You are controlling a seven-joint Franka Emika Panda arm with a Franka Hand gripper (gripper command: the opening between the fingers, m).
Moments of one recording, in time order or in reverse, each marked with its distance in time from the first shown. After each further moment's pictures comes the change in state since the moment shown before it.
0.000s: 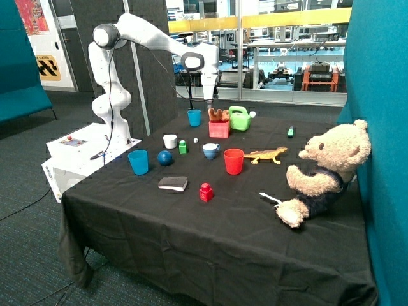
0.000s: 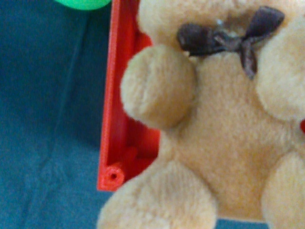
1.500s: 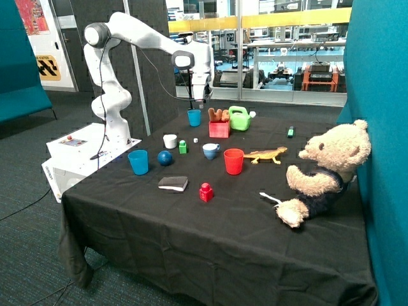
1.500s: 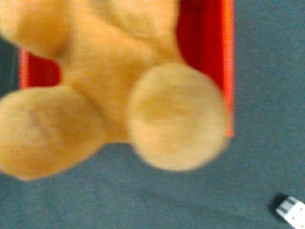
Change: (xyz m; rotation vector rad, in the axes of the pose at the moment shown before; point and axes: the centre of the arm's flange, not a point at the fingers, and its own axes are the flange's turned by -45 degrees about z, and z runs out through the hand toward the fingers) arm -0.033 0.033 -0.012 0.002 0.012 0.057
